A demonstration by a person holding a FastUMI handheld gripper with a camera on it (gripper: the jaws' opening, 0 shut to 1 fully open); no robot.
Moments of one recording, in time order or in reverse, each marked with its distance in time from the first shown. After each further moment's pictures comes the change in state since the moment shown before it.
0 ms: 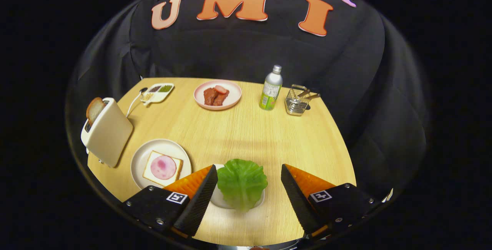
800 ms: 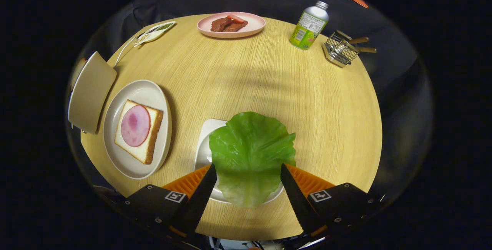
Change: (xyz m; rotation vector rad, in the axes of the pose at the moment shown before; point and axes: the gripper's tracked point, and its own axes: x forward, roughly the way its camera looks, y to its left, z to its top) arm 0.080 0.019 -0.087 -0.112 0.432 0.096
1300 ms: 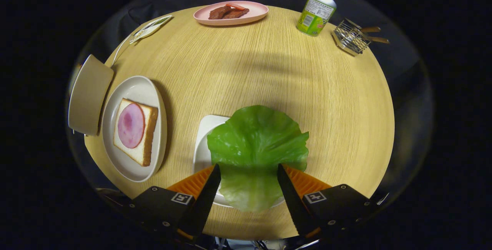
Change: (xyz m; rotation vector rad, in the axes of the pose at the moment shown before) arm 0.019 0.007 -0.001 0.022 0.074 0.063
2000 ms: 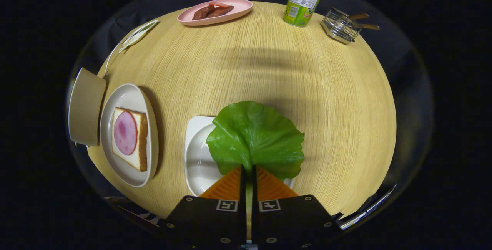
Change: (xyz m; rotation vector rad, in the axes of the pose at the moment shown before) arm 0.004 -0.013 -0.001 0.082 0.011 -0.016
